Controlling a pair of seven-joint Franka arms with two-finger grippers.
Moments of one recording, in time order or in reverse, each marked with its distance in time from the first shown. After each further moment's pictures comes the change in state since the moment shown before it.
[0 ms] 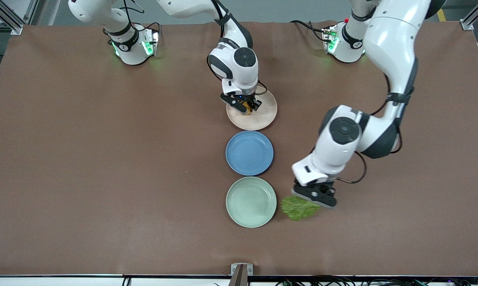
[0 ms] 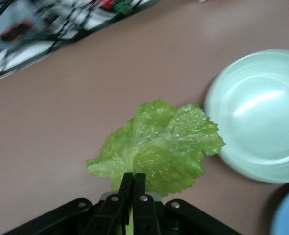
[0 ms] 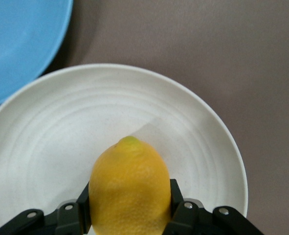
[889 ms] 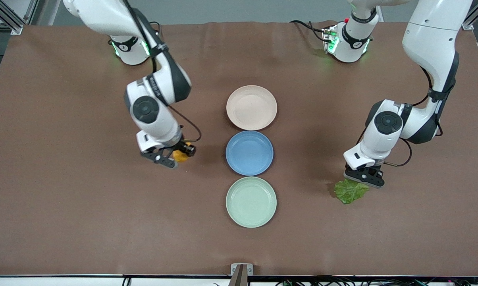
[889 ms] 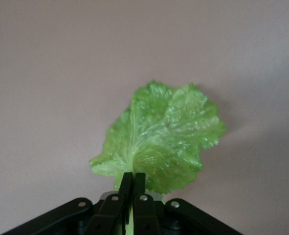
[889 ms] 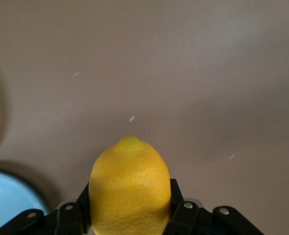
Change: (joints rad) left arm 0.254 -0.127 0.000 -0.515 0.295 0.324 -0.004; right arm -0.552 -0.167 -0.052 0.018 -0.009 -0.203 -0.888
